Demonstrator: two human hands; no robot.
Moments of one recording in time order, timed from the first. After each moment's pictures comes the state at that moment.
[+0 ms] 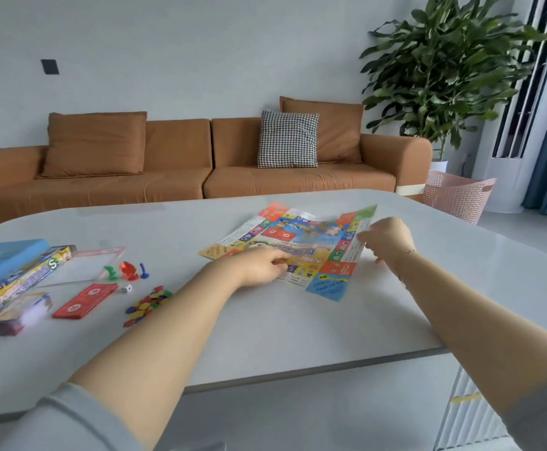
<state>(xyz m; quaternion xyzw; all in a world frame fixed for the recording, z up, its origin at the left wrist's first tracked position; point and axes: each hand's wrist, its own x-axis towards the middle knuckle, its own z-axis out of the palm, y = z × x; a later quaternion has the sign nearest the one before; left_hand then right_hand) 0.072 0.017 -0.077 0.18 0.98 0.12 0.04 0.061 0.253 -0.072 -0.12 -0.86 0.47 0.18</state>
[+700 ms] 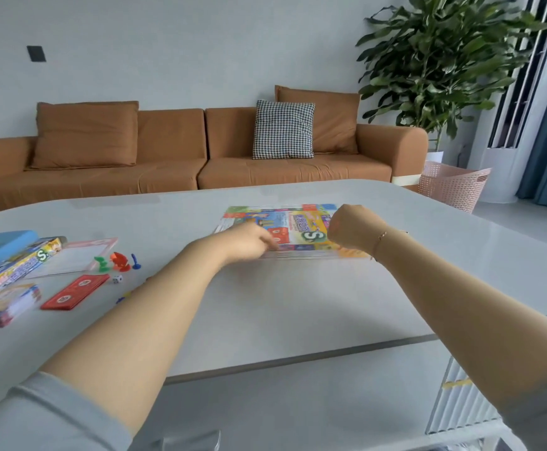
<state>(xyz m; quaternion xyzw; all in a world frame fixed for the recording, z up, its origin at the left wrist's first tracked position) 0.072 0.011 -0.059 0.14 0.97 0.20 0.01 0.060 0.219 -0.056 0.01 -0.99 0.10 0.09</state>
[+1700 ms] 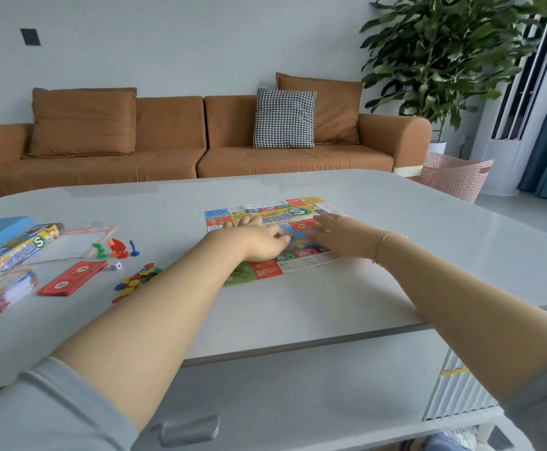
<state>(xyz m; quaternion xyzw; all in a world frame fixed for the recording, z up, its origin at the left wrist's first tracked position) 0.084 0.030 -0.069 0.09 1.00 0.00 0.05 0.066 0.214 -0.081 0.13 -0.98 0.12 0.02</state>
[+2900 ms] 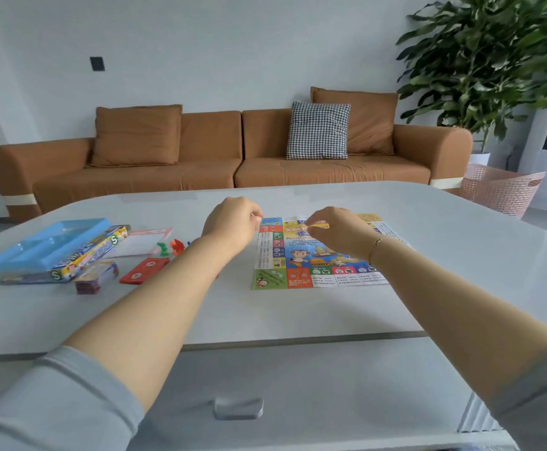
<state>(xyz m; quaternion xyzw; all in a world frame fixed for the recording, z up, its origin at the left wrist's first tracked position) 0.116 -0.053 -0.043 0.05 0.95 0.21 -0.22 0.086 0.153 -0.058 0.21 -0.95 0.20 0.13</state>
